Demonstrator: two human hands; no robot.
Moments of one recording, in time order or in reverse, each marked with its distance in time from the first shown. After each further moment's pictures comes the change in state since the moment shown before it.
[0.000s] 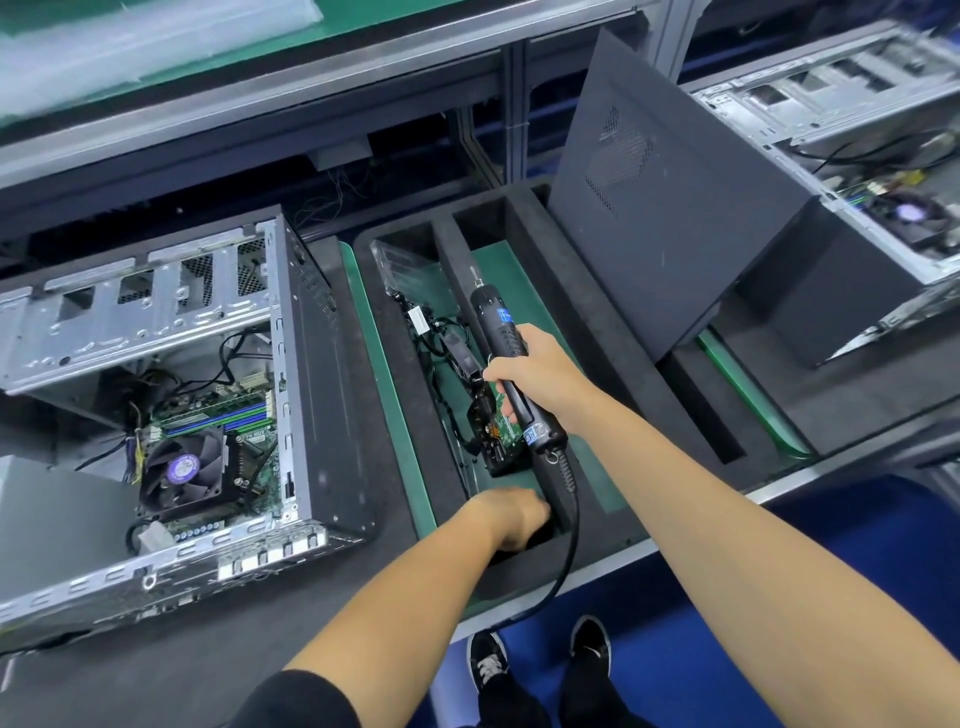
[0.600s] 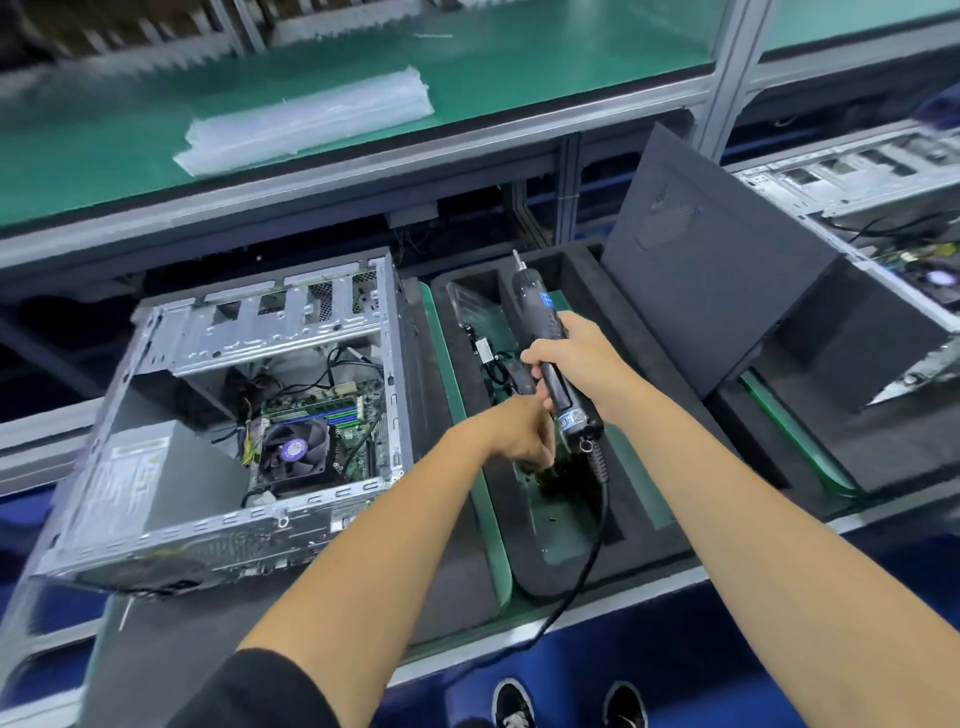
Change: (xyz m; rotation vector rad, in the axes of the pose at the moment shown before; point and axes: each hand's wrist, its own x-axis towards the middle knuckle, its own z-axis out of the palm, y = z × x) left_hand -0.114 -0.042 -0.090 -0.567 0.429 -0.096; right_hand -0.036 -0.056 0.034 0.051 0.009 -0.200
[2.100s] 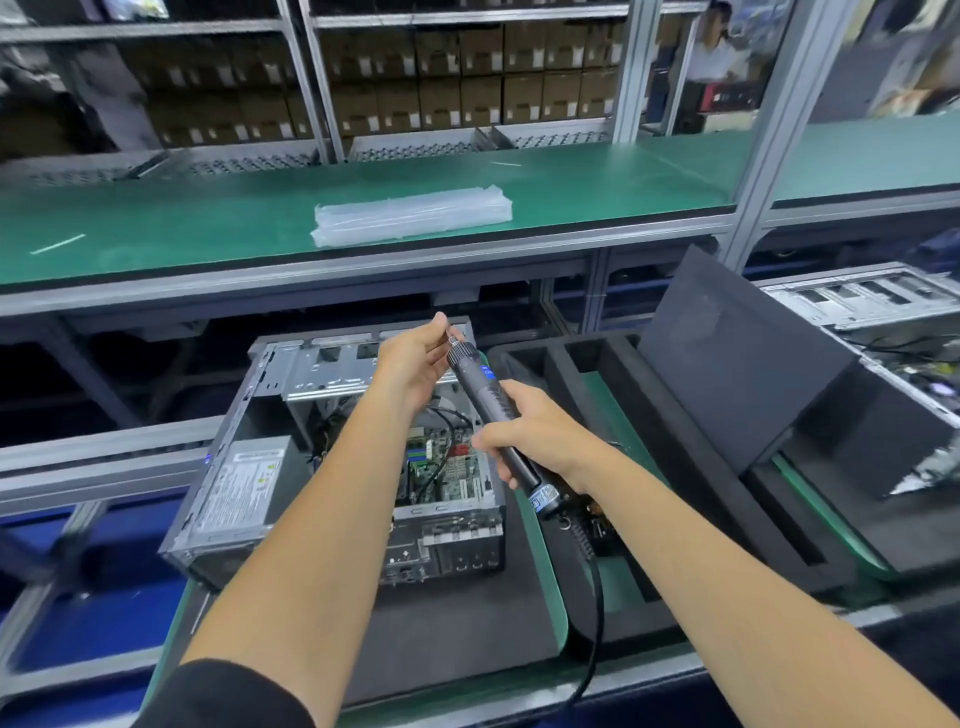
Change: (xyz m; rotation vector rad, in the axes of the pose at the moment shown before) left_hand -0.133 -0.064 -0.136 -1.496 0.871 0.167; right_hand -0.067 -0.054 0.130 -0.235 -0.303 -0.051
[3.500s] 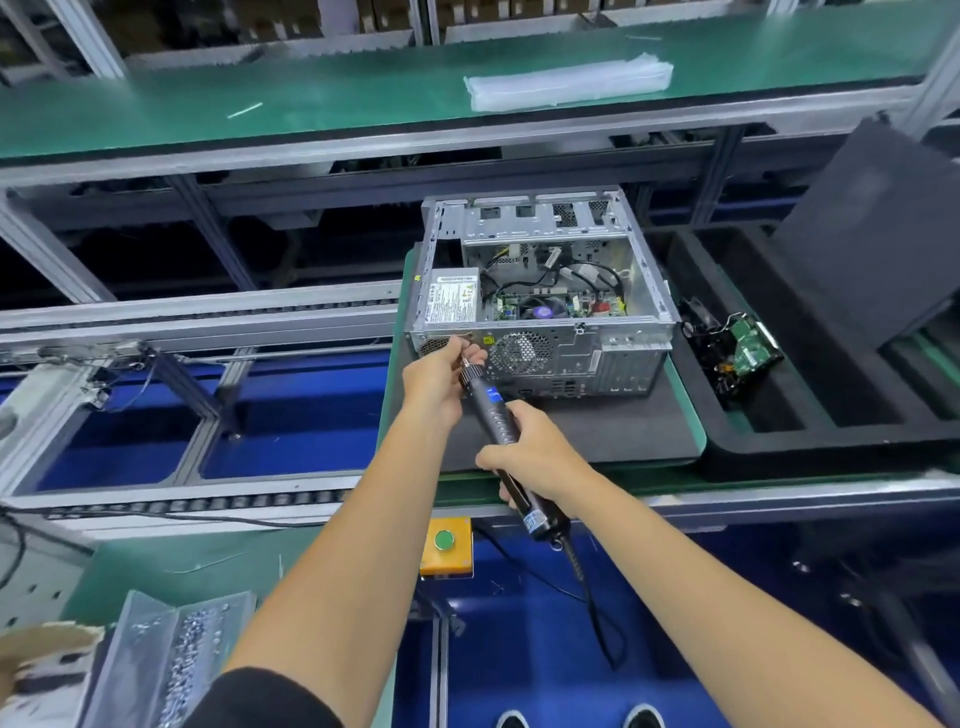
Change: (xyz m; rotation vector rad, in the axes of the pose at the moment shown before) left_hand -0.208 -0.017 -0.223 -0.239 0.382 -0.181; right_hand -0.098 0.067 0.287 -0.078 -0.034 0.146
